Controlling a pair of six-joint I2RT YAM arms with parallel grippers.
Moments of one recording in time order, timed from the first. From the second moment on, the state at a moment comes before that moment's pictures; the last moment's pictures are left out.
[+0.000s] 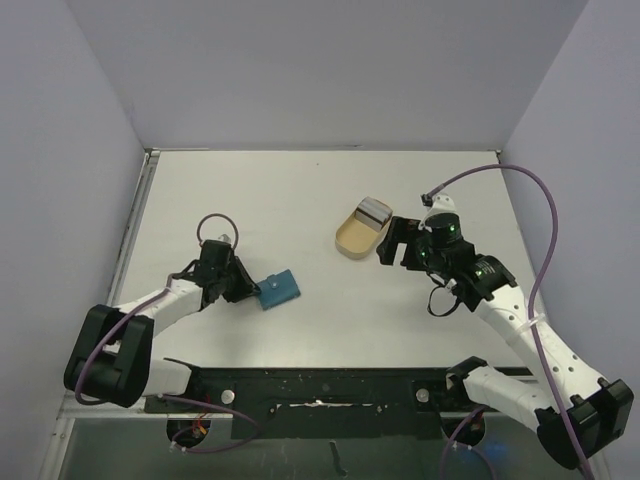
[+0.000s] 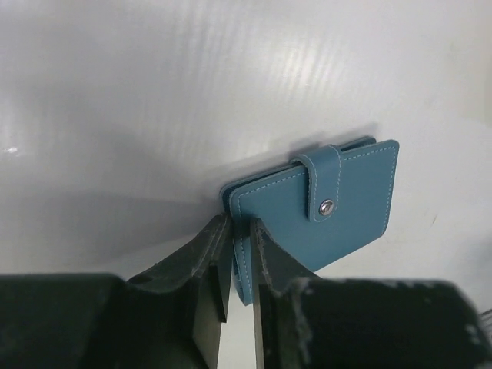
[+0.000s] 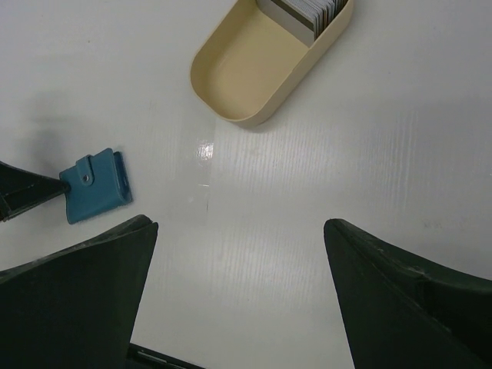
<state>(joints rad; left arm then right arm) -0.29 1.32 0.51 -0.15 0.13 -0.80 0.47 0.97 0.92 -0.57 0.08 0.48</state>
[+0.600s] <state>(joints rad) -0.43 1.46 0.63 -0.11 0.38 -0.55 0.63 1.01 0.72 -0.35 0.06 0.34</state>
